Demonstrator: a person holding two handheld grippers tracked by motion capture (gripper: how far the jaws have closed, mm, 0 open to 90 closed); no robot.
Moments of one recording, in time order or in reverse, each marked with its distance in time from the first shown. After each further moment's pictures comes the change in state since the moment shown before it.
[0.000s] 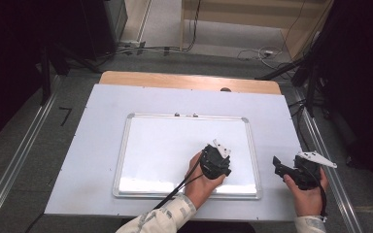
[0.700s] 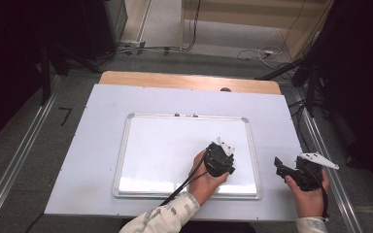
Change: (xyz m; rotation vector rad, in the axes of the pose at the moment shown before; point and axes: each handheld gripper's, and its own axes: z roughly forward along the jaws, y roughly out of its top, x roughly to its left) left arm -0.002 0.007 0.008 -0.007 -0.021 0.007; right arm -0.003 -0.002 -0.002 0.000 -0.006 0.006
